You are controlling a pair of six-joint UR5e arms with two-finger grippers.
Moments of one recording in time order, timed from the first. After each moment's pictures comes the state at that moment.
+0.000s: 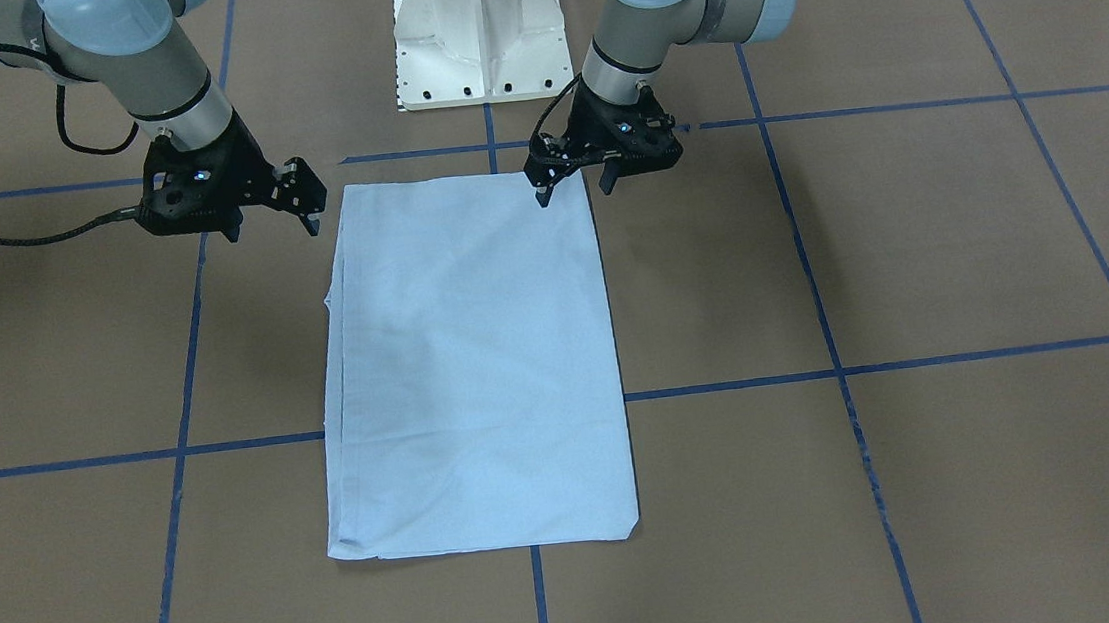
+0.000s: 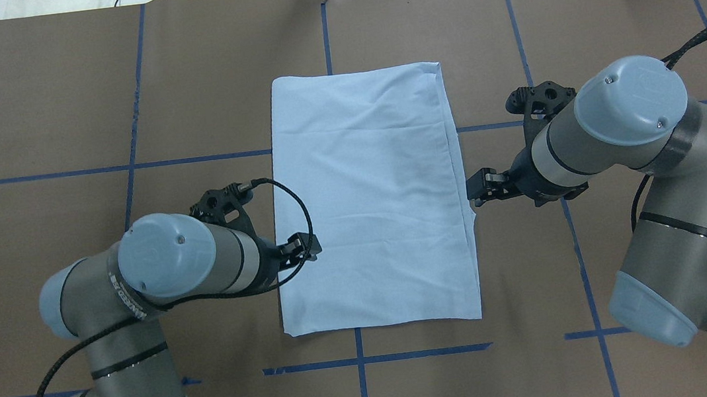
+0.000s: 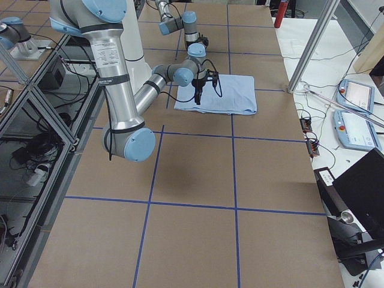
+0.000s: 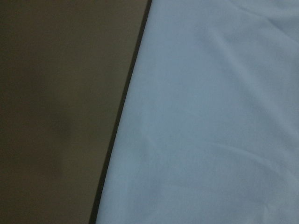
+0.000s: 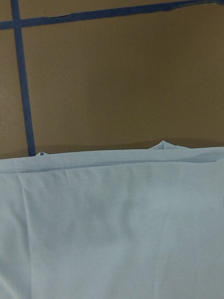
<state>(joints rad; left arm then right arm) -0.37 -2.04 -1.86 -1.85 -1.74 -1.70 0.61 -1.29 2.05 -1.54 1.95 1.26</state>
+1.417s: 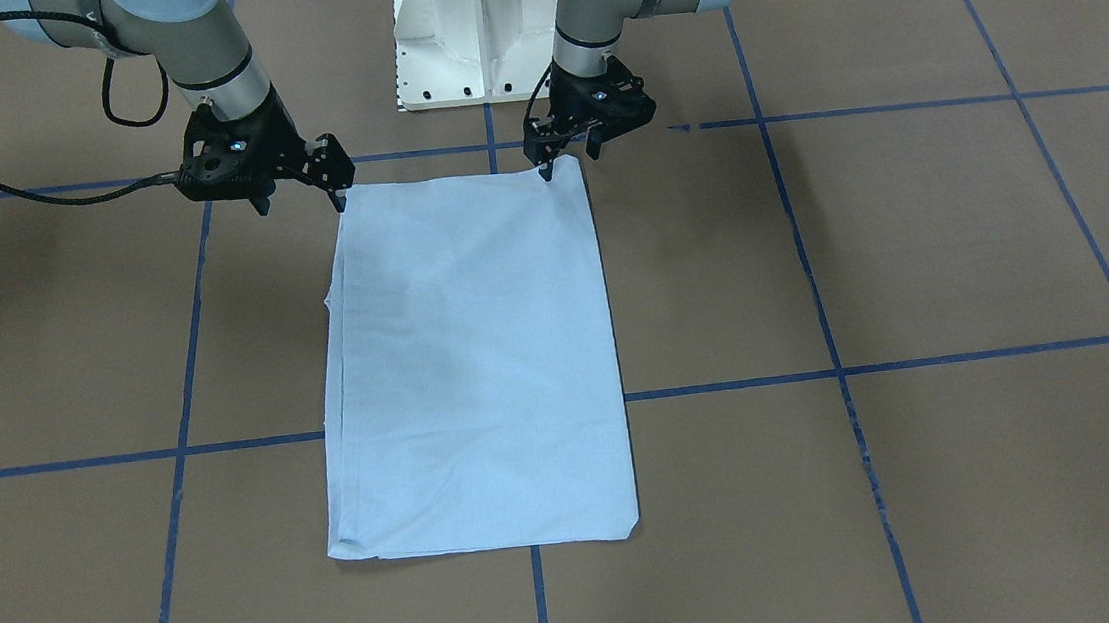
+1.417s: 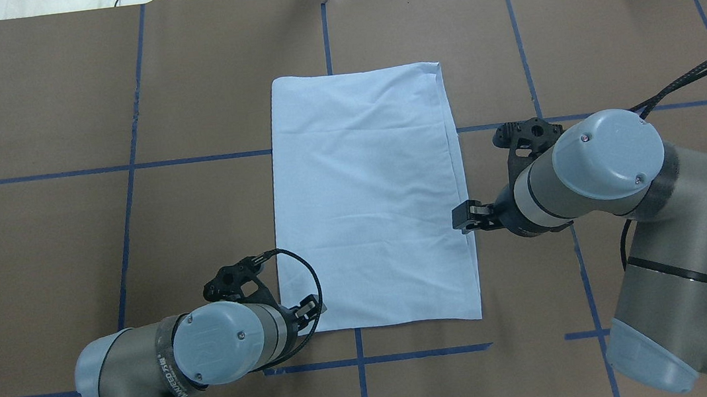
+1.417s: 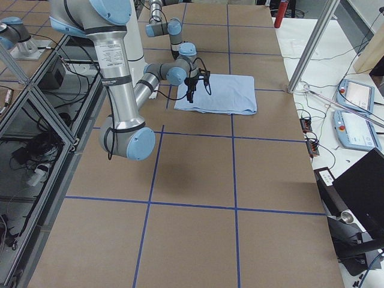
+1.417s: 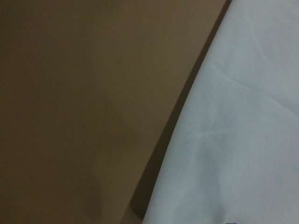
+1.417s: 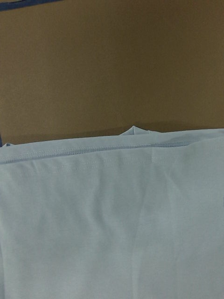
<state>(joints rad) -0.22 -2.03 -1.85 -1.74 -1.60 -1.90 0.52 -1.30 2.07 -1.54 1.87 1.35</state>
